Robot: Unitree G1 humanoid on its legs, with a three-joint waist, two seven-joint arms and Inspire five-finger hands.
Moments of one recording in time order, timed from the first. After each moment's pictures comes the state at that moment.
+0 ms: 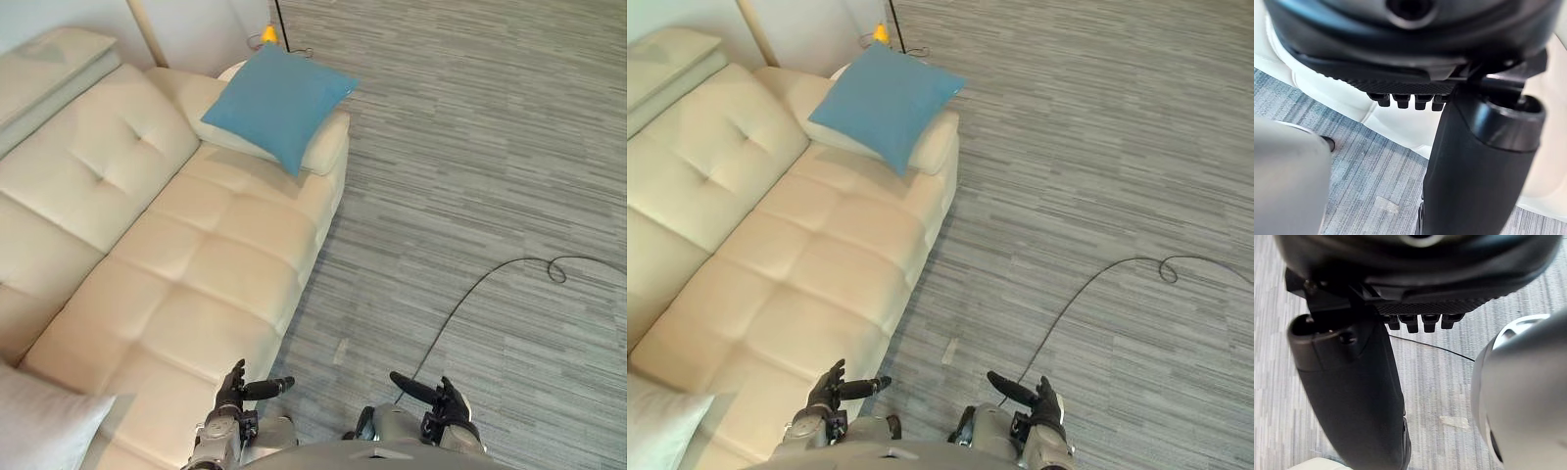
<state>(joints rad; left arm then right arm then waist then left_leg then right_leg) 0.06 0.08 0.05 0.94 -0.11 -0.09 0.09 0.08 -0.01 -0.26 0.97 0.16 -0.05 -0.17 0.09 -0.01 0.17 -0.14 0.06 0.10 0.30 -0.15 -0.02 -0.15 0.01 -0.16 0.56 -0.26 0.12</state>
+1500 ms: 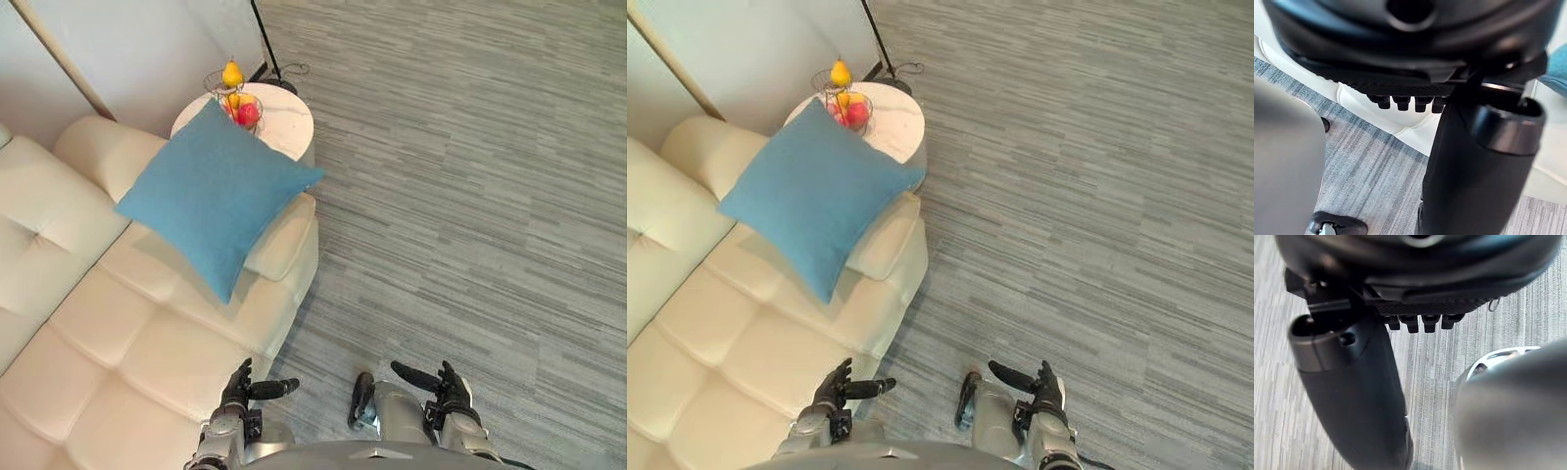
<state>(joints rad) 0.04 0.09 0.02 0.98 -0.10 -0.08 0.09 0.03 -0.04 -0.21 0.97 0.12 -0.06 -0.16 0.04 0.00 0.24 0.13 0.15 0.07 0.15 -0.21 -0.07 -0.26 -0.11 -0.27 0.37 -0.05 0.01</state>
